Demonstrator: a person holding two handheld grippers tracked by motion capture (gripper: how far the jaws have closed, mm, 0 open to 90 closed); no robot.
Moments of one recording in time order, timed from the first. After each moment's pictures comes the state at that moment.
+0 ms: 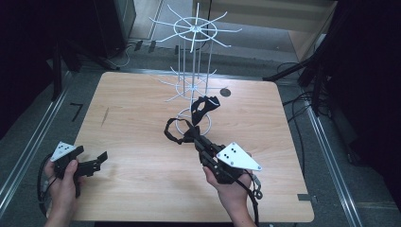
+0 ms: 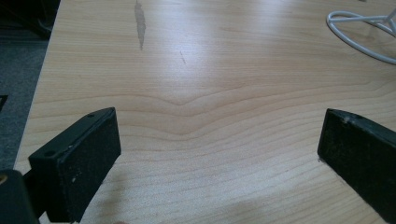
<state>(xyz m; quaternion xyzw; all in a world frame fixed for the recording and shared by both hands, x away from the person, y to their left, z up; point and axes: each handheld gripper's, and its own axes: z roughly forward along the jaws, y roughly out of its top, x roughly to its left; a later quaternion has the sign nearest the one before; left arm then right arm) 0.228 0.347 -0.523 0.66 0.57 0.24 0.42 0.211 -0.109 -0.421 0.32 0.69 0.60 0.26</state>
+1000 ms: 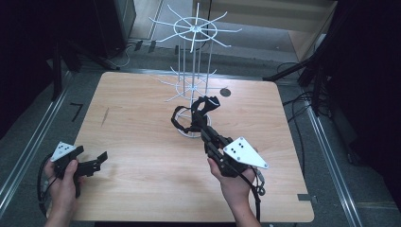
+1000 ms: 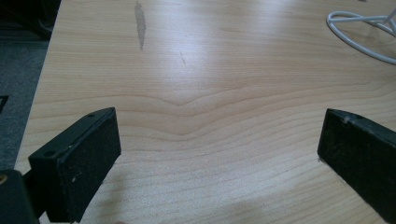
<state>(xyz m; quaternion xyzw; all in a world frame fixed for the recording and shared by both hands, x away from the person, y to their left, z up) 0.228 0.347 -0.523 0.66 0.57 0.24 0.42 0.223 -0.117 -0.412 0.33 0.65 0.61 0.30</state>
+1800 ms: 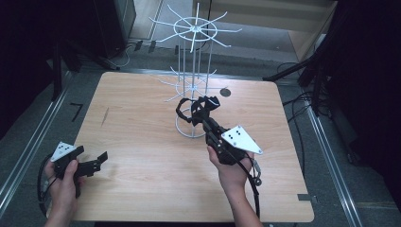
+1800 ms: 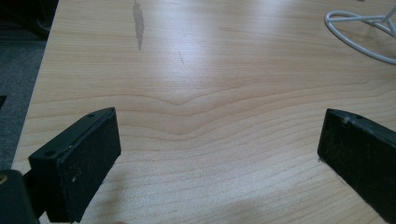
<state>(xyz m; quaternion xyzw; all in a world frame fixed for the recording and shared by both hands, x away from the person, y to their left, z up) 0.228 0.346 -0.523 0.66 0.57 0.24 0.42 0.254 -0.114 -0.419 0.37 0.65 0.59 0.31</state>
